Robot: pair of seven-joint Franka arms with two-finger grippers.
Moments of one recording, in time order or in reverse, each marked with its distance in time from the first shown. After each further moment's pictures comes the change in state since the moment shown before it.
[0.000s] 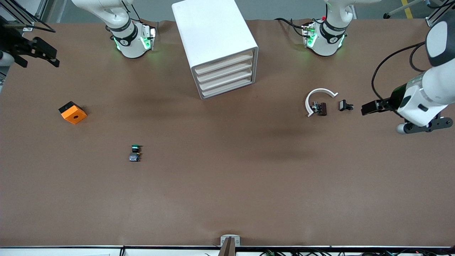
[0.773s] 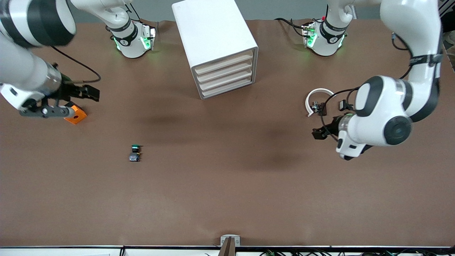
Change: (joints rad) left arm -0.141 0.285 -0.027 0.000 -0.095 0.072 -0.518; right arm 0.091 0.306 0.004 0.031 0.000 0.141 0.128
